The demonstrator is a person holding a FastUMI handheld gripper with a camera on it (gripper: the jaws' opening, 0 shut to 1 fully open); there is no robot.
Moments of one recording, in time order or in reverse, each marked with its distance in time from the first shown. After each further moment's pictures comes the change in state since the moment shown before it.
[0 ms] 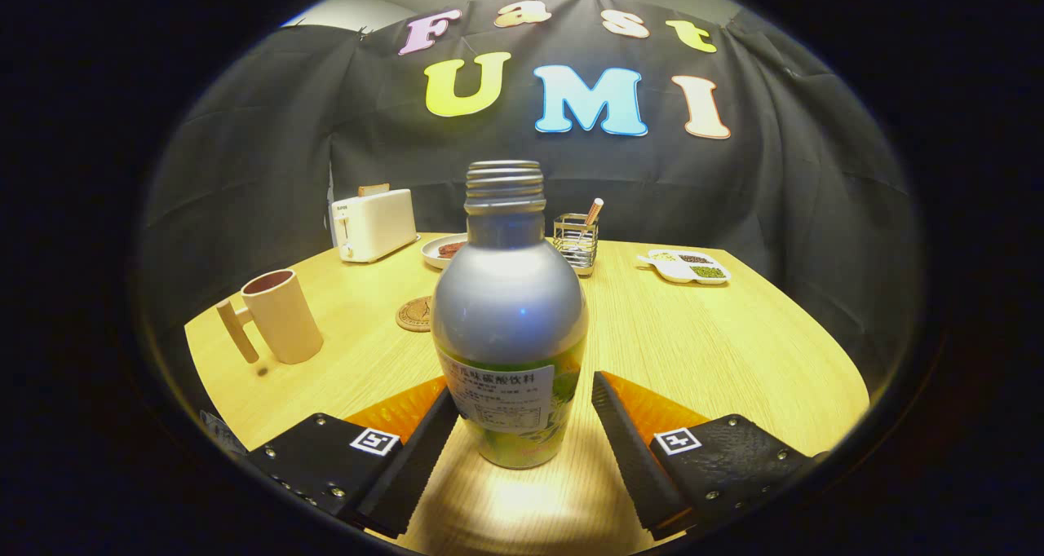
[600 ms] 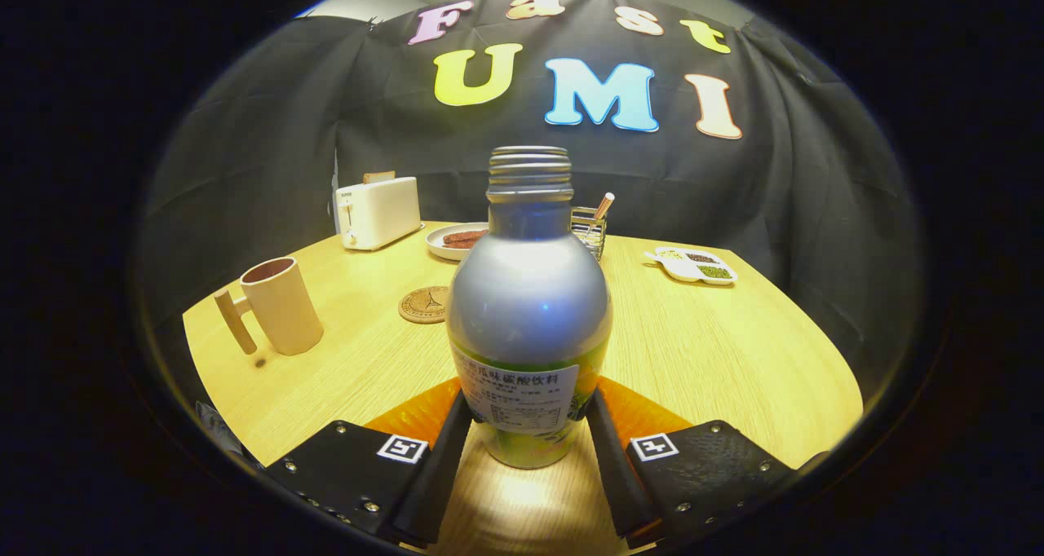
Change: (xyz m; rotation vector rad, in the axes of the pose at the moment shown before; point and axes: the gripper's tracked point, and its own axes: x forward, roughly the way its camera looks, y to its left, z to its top) arm 0.003 0.008 0.000 -0.053 0.042 0.001
